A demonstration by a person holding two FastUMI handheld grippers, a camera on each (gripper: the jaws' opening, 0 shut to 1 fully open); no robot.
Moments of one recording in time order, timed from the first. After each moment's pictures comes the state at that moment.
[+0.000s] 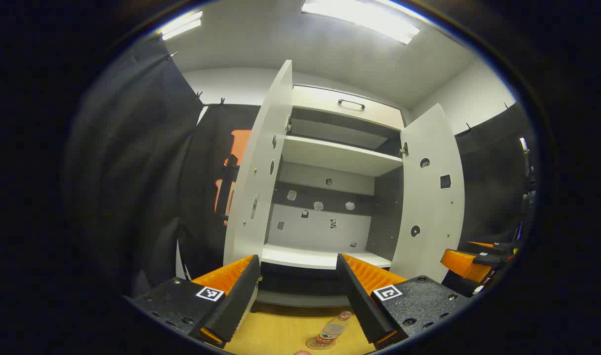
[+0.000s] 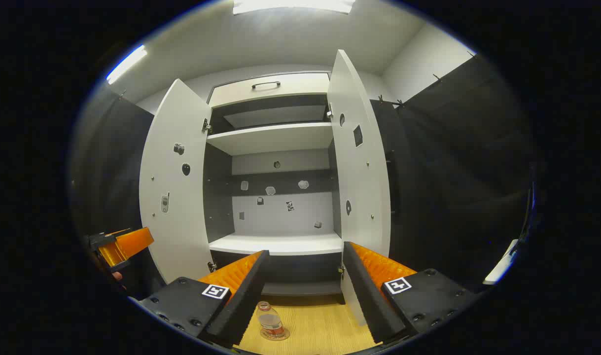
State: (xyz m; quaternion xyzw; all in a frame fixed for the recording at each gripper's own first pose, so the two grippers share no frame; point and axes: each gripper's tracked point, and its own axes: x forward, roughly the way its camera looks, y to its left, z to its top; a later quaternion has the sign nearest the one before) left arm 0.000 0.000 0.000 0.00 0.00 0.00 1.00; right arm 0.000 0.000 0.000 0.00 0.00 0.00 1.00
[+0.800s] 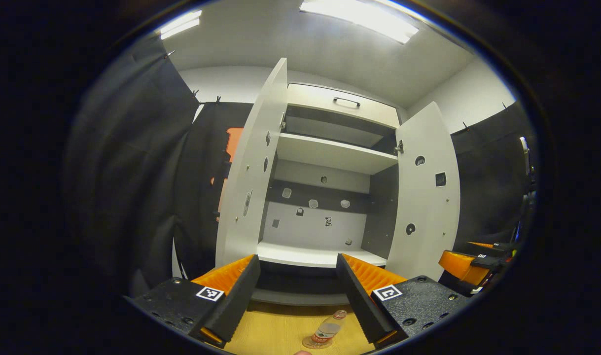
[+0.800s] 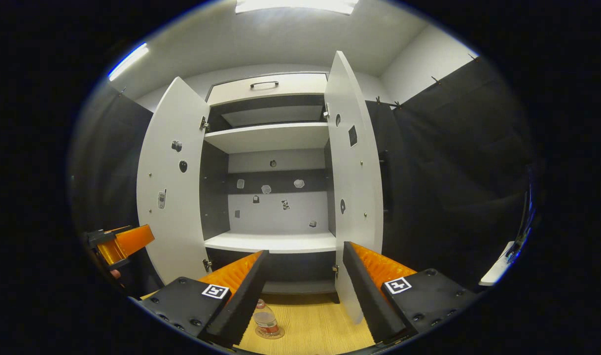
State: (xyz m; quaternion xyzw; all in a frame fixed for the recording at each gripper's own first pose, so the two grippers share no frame) left arm 0.000 -0.013 -0.004 0.00 0.00 -0.01 1.00; right arm -0.008 -0.007 -0.002 -0.01 0.00 -0.01 1.00
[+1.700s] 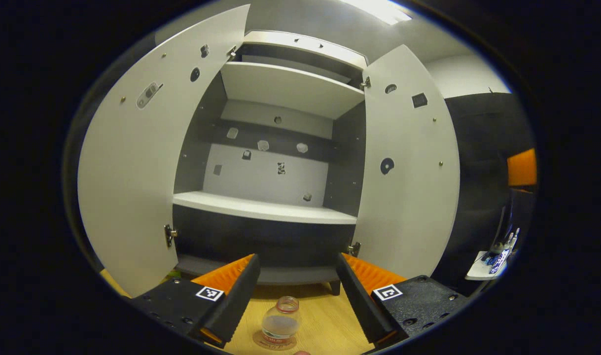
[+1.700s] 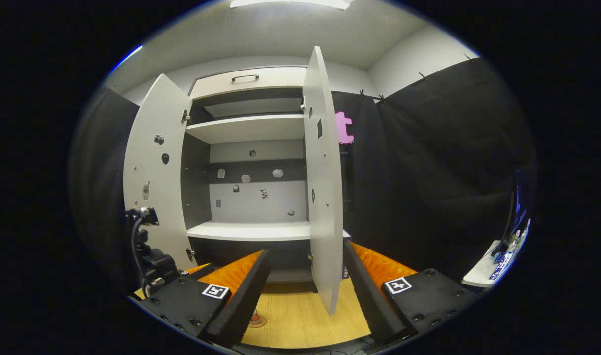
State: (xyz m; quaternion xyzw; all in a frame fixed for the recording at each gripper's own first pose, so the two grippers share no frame) left arm 0.083 -0.129 -0.206 -0.01 0.11 -0.11 0.99; right arm -0.041 -0.059 -0.007 -0.01 0.03 -0.07 1.00
